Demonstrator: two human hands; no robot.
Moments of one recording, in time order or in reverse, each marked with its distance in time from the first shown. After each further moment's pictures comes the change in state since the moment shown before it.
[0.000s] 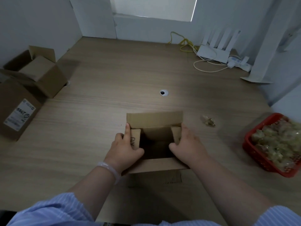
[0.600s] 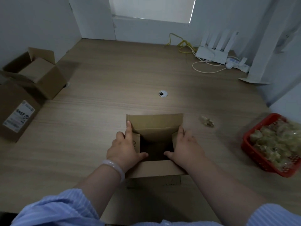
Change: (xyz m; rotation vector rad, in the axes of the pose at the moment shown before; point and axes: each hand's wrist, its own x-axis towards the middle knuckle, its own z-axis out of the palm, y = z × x) left_hand -0.004 0.012 0.003 0.269 0.087 -0.001; right_hand -0.009 -0.005 0.002 -0.262 -0.042 -0.042
